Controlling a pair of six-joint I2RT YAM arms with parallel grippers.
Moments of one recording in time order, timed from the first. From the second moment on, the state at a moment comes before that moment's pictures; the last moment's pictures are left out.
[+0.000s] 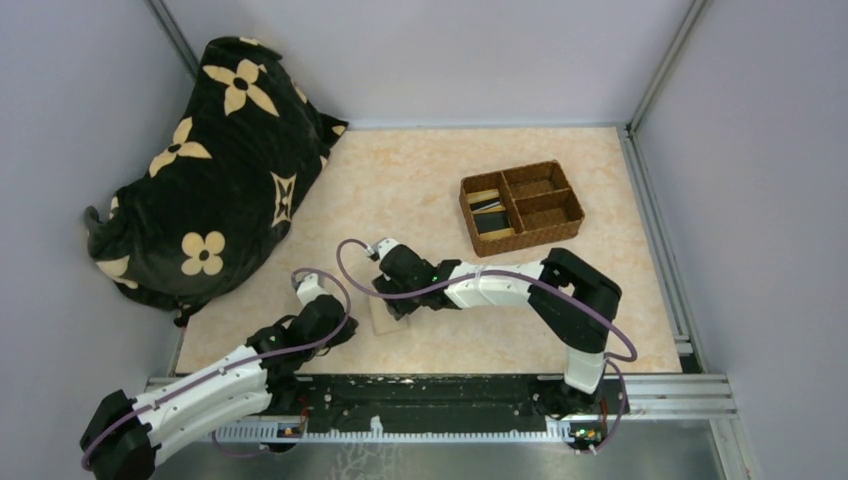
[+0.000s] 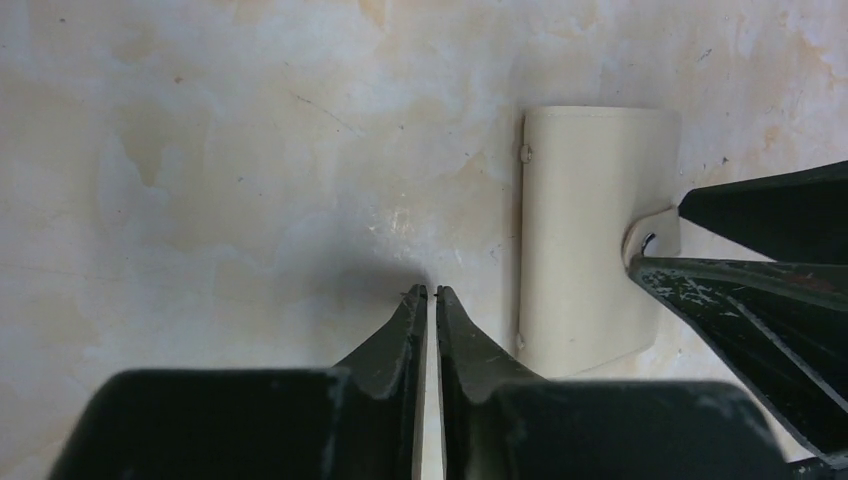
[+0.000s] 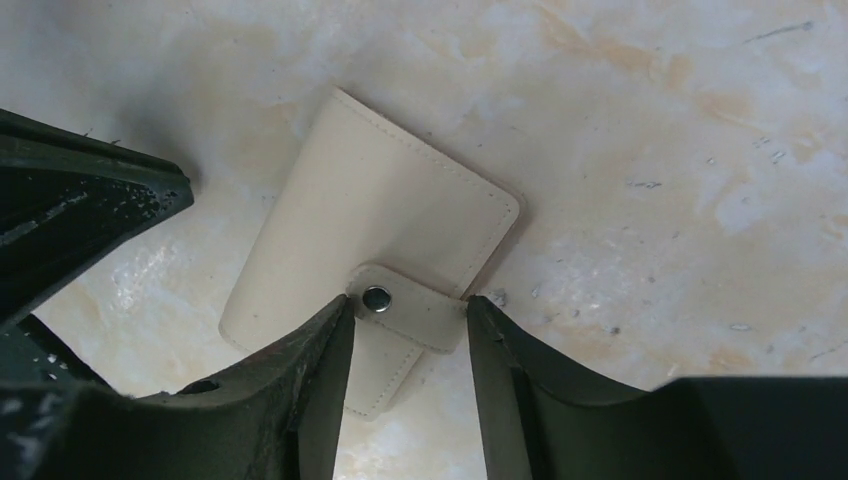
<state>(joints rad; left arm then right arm) -0.84 0.66 0.18 -0.34 -0.39 -1.05 1.08 1.80 1.09 -0.18 0.07 0.32</state>
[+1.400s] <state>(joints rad) -0.84 0.84 0.17 0.05 -0.12 -0.85 1.06 1.78 1.10 -0.23 0.16 0.35</state>
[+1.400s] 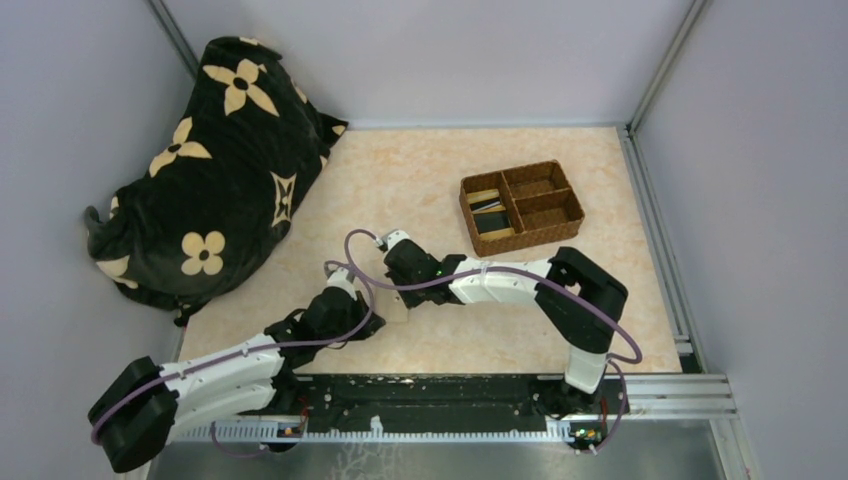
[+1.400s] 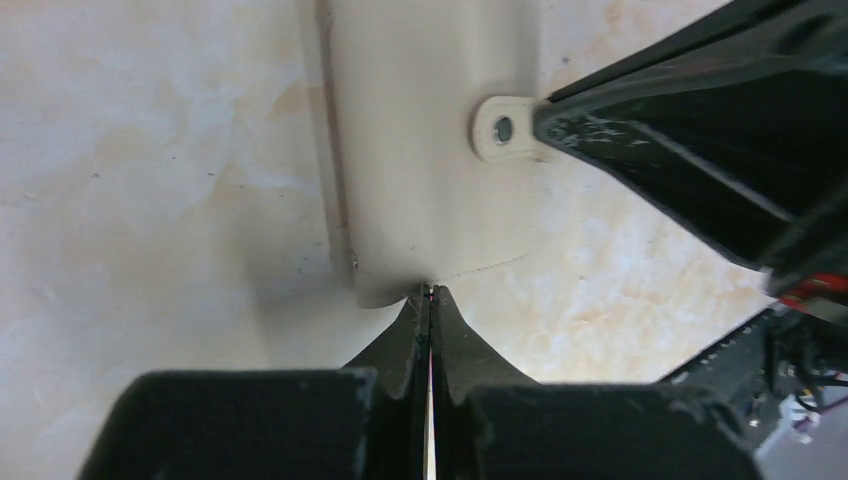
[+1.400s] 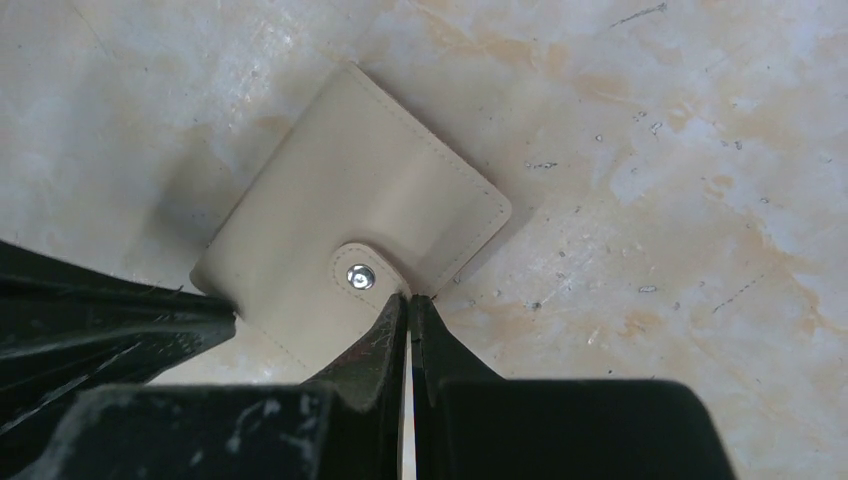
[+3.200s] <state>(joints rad) -0.80 0.83 0.11 0.07 -0.13 -0.89 1.10 1.89 1.21 -0.27 0.25 0.30</state>
